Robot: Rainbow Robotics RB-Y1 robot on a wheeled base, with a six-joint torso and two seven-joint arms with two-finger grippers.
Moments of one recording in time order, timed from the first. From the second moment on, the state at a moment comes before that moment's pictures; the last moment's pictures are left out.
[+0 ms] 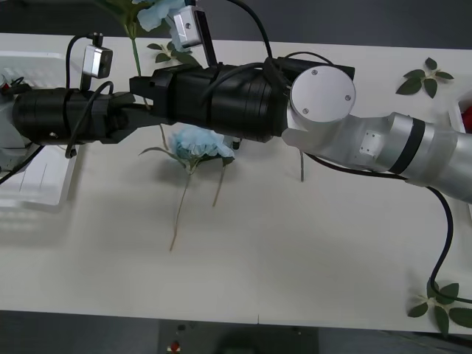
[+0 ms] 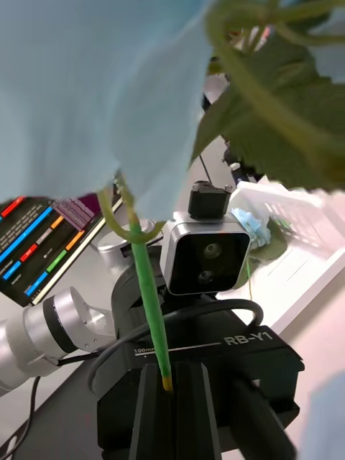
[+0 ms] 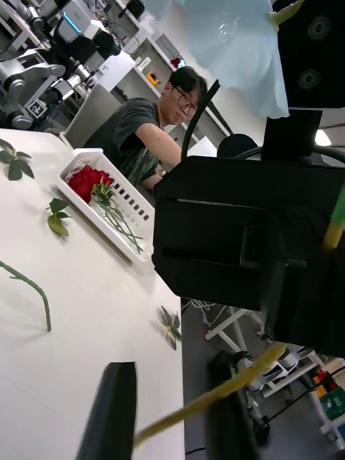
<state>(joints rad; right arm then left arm) -1.02 -0.62 1.00 -1.63 -2.22 0.15 2.21 -0.77 0.64 -0.23 -0.80 2.31 1.62 -2.70</state>
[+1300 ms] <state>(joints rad) -1.01 -0.70 0.93 -1.65 -2.32 0.20 2.21 -0.77 0.68 -0.23 -0.80 2.41 1.63 -2.70</state>
